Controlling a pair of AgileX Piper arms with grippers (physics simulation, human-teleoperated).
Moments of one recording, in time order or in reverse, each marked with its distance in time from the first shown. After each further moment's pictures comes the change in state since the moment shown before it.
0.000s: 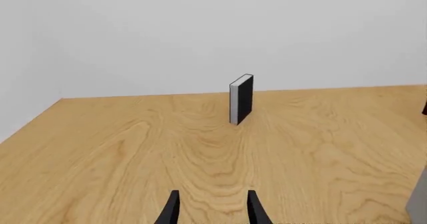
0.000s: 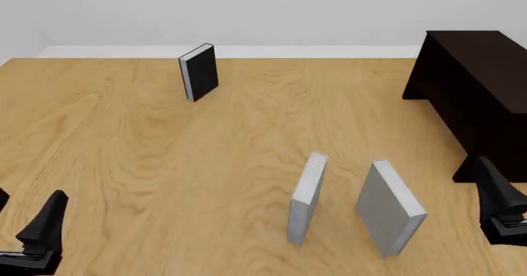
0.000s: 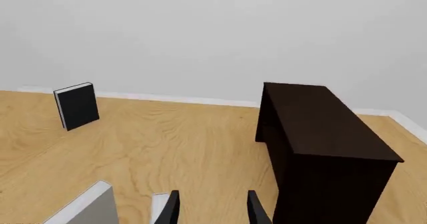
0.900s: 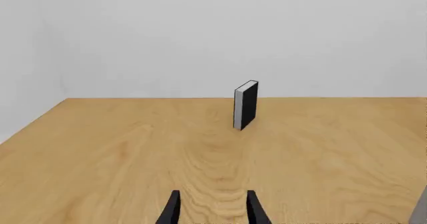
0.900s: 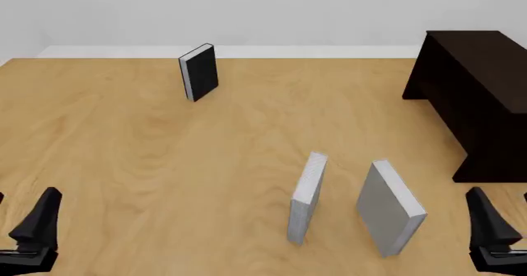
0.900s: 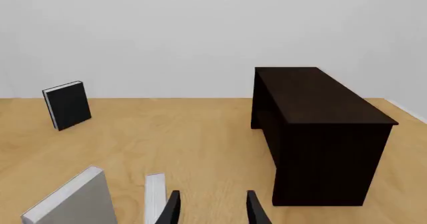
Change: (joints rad) left arm 0.027 -0.004 0.001 -0.020 -0.030; right arm -0.047 -0.181 0.185 -0.028 0.054
